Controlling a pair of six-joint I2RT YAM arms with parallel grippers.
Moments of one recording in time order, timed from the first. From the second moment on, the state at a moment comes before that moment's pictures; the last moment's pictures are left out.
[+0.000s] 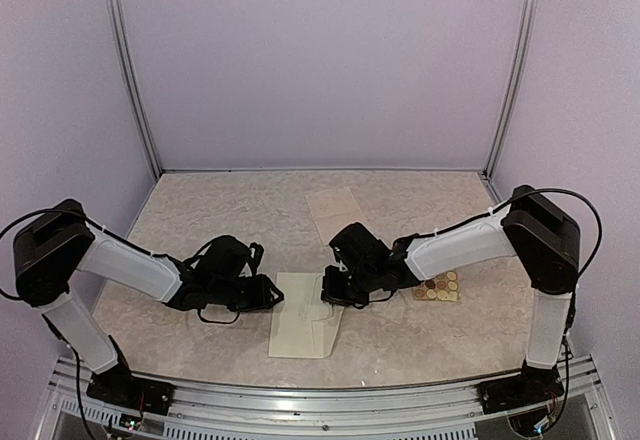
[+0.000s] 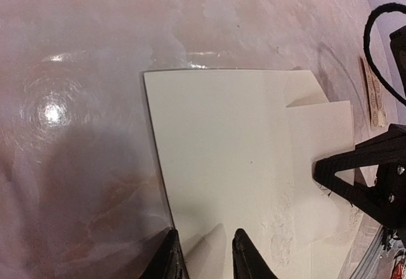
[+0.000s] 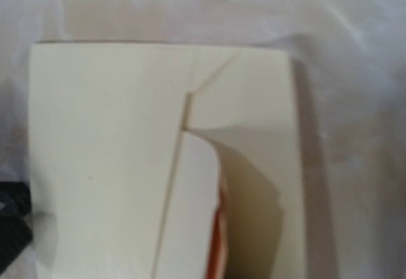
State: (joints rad) left arm -0.81 1.64 0.60 0.26 0.08 -0.79; right arm 0.97 1.95 1.12 -0.07 -0.07 0.97
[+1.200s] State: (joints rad) left arm -0.82 1.56 0.62 0.21 0.09 -0.80; right arm 1.01 2.00 1.34 -0.44 0.13 0.83
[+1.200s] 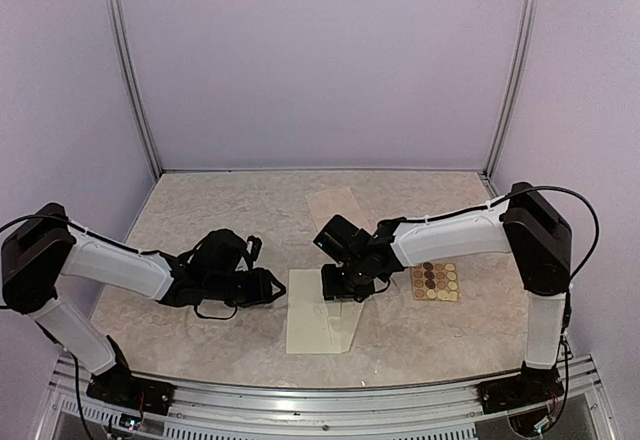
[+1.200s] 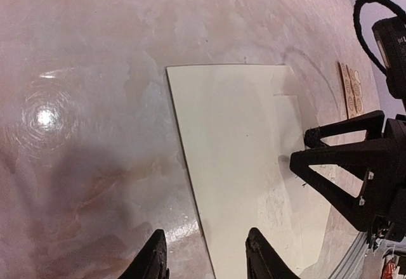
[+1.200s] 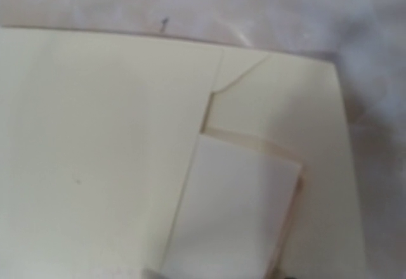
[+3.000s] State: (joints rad) left arm -0.83 1.69 0.62 0.33 0.18 -0.81; right arm 1.01 1.94 1.29 -0.40 0.04 0.85
